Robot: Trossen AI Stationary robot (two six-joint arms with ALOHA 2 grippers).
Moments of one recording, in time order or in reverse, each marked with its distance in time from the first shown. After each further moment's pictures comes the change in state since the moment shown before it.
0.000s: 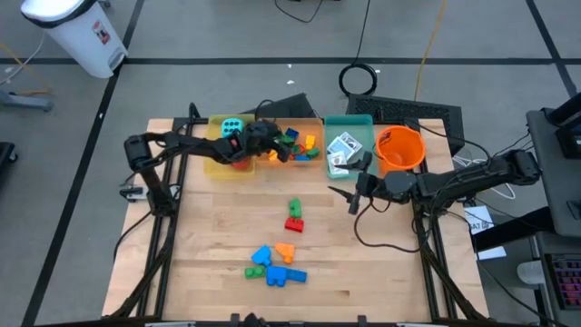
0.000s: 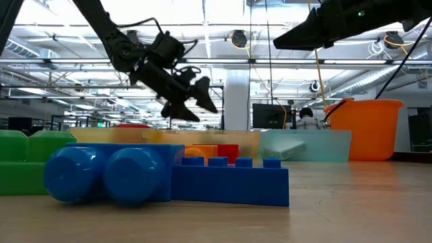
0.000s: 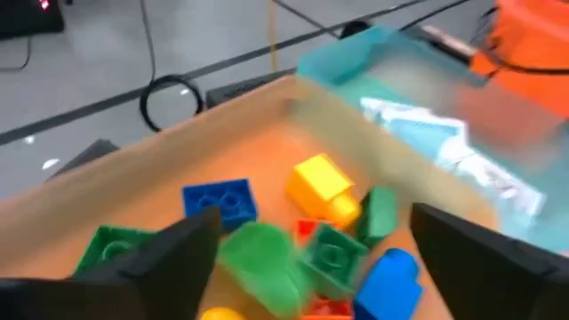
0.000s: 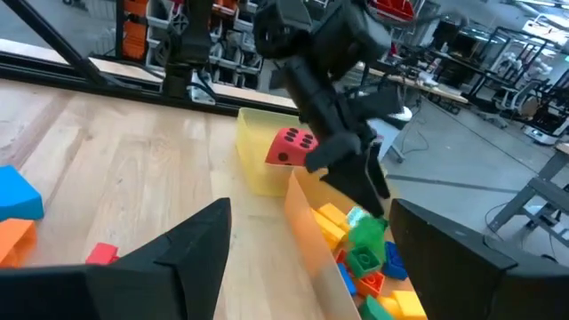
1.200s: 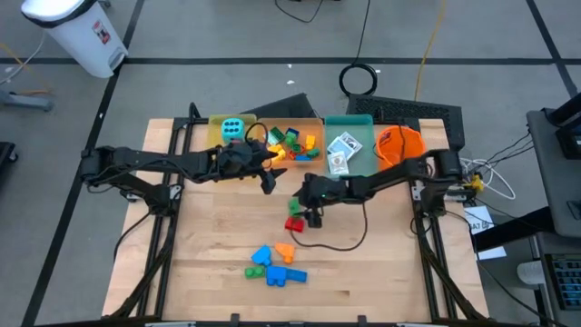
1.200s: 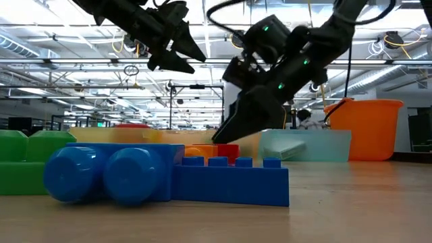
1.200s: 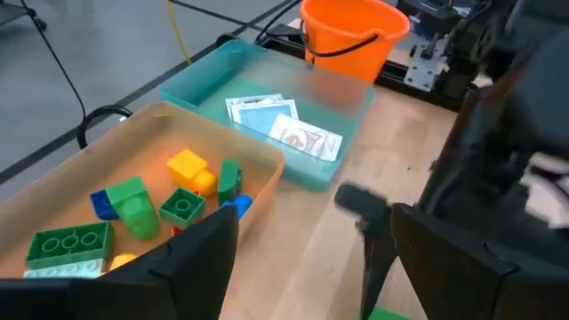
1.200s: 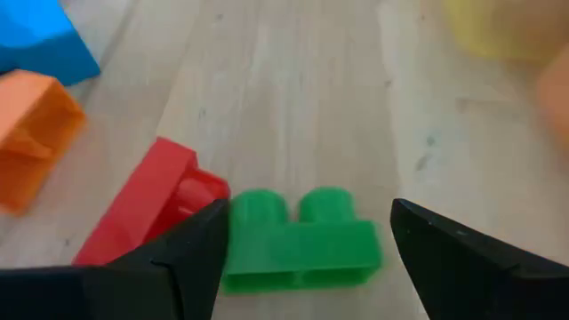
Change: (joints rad) left arm -0.328 -0.410 -0.001 -0.419 -0.107 0.061; right arm -0.149 0.838 0.374 -0.022 -0.495 0.105
